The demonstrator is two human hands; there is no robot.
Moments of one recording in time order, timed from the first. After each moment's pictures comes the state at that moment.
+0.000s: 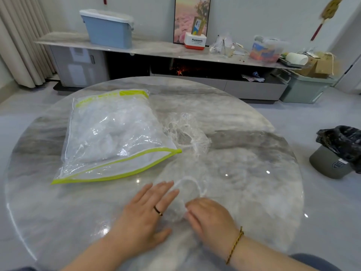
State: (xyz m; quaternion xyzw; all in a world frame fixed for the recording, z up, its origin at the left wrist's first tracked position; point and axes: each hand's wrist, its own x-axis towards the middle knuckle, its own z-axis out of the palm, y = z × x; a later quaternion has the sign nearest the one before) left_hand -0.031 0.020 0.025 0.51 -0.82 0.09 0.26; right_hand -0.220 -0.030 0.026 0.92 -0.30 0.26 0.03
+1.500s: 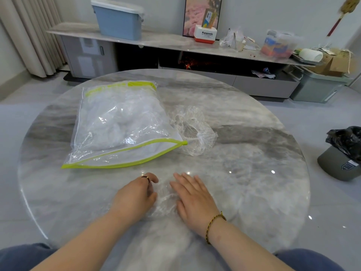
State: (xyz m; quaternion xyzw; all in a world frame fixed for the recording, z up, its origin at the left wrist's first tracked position) left_hand -0.028 0.014 0.051 0.77 -0.58 -0.21 0.18; right_hand -0.184 -0.027 0.037 0.91 -0.38 0.11 -0.07
